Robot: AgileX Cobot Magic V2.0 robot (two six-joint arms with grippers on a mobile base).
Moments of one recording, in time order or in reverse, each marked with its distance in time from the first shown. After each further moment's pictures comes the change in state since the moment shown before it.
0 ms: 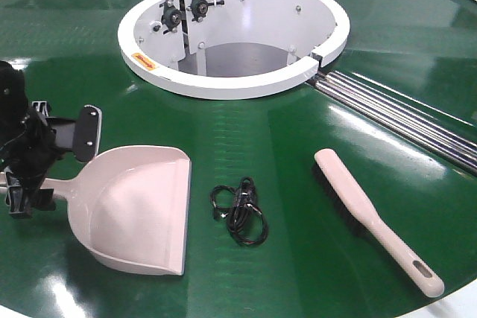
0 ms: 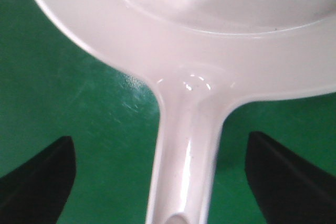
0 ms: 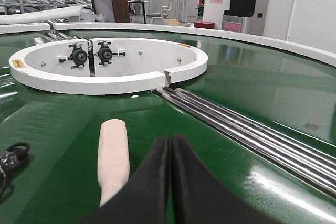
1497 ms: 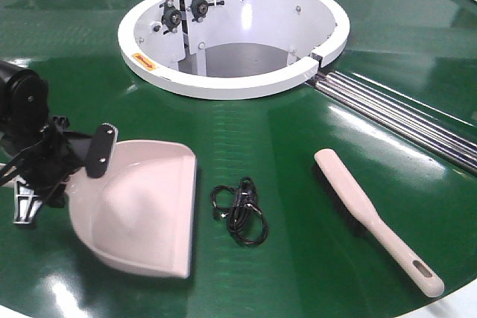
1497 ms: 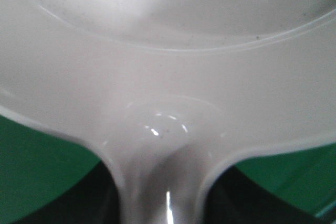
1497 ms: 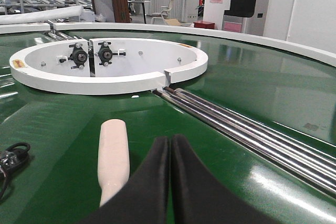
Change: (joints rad) left arm -0.061 0.043 -0.026 0.012 0.085 -0.009; right arm 0.000 0.000 0.000 0.000 0.000 0.000
